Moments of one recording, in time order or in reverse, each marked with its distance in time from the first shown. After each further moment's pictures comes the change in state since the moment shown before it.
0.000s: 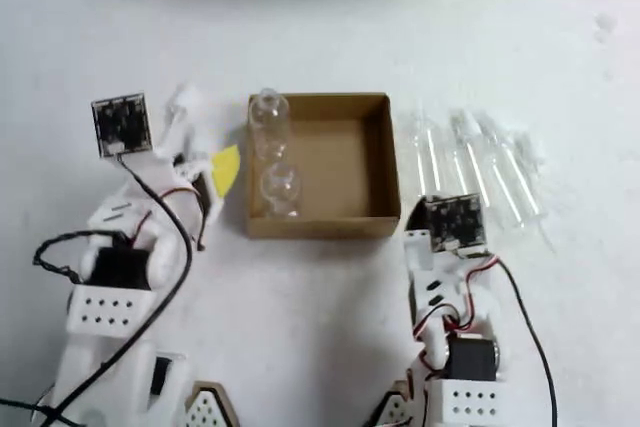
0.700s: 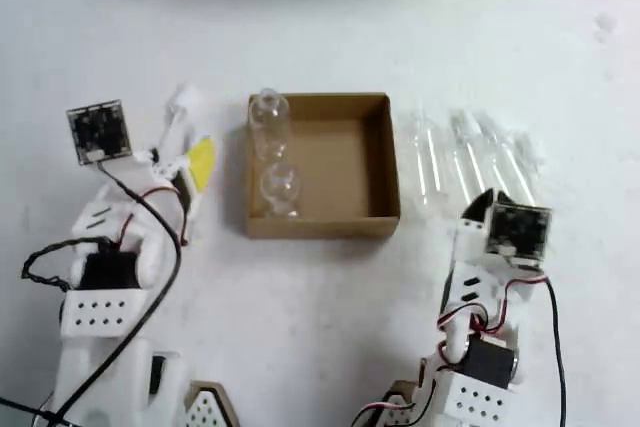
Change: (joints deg) left arm -6.9 0.0 1.9 -4.1 -2.3; right arm 15.7 0.0 0.0 -6.3 -6.0
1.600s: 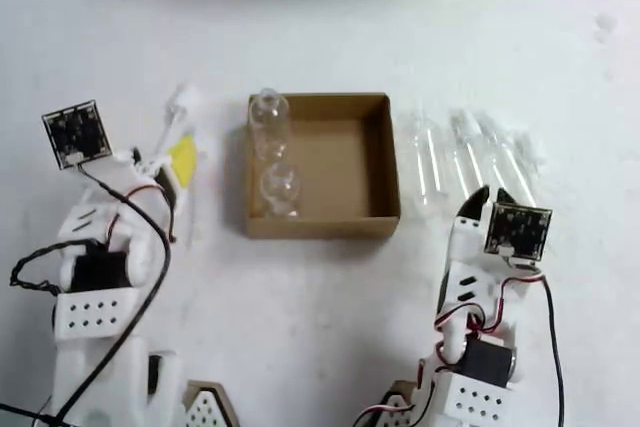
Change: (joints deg) left arm -3.7 -0.1 0.8 -2.1 0.4; right arm -2.8 0.0 -0.6 -0.2 0.4
